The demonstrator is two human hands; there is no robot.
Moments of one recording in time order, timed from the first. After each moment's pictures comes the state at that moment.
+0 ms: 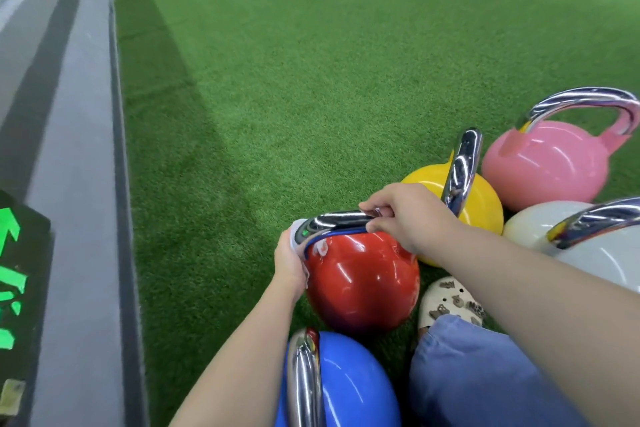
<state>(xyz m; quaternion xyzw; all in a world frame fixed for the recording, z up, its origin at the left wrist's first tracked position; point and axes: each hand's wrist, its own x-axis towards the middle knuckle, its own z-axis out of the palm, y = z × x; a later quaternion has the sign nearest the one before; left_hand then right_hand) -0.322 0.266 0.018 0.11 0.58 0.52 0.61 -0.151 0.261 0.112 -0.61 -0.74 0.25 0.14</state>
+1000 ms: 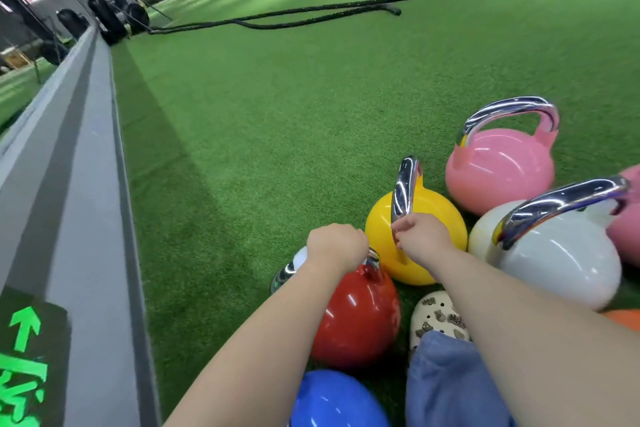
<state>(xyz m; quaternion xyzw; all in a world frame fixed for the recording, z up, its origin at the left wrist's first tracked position) -0.203 0.283 0.106 0.83 0.50 -0.22 -0.07 -0.074 0.257 0.076 -0.73 -0.41 0.42 0.35</state>
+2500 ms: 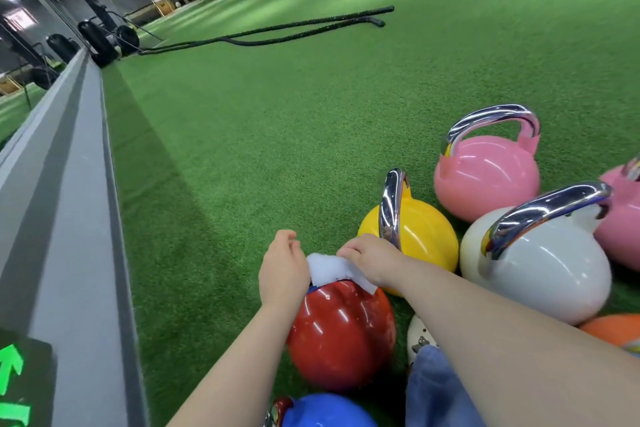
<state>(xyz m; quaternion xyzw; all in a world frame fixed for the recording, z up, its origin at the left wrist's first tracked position) -0.254 0.280 0.098 0.65 0.71 0.23 0.14 -0.105 0.266 0.097 -0.62 -0.60 0.46 0.21</state>
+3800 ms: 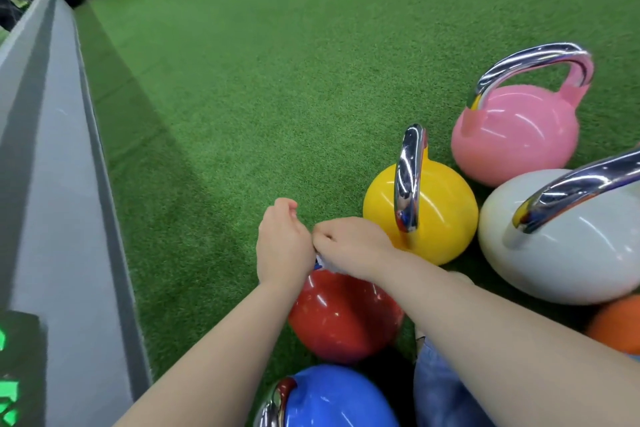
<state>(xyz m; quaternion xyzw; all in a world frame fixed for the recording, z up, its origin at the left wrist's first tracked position) -0.257 0.288 0.091 0.65 0.72 0.22 0.12 -0.147 0.277 0.086 -0.58 -0.72 0.34 0.18</state>
